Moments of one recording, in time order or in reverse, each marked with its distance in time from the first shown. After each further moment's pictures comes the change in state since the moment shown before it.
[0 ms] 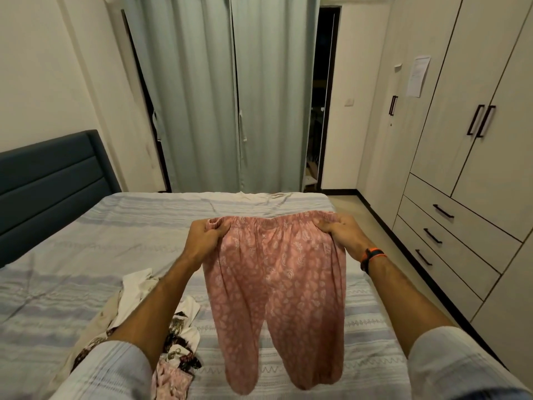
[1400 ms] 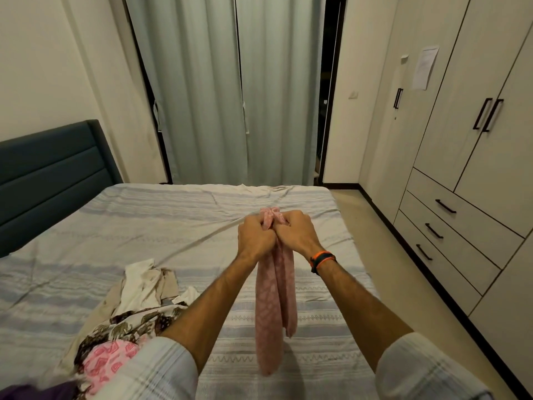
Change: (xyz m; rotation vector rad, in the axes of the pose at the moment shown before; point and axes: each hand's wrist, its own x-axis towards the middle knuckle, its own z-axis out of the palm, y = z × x) left_hand -0.045 0.038 0.083 0.193 -0.025 0.005; right_hand -0.015 -0.012 0.105 -0.565 0.074 -0.134
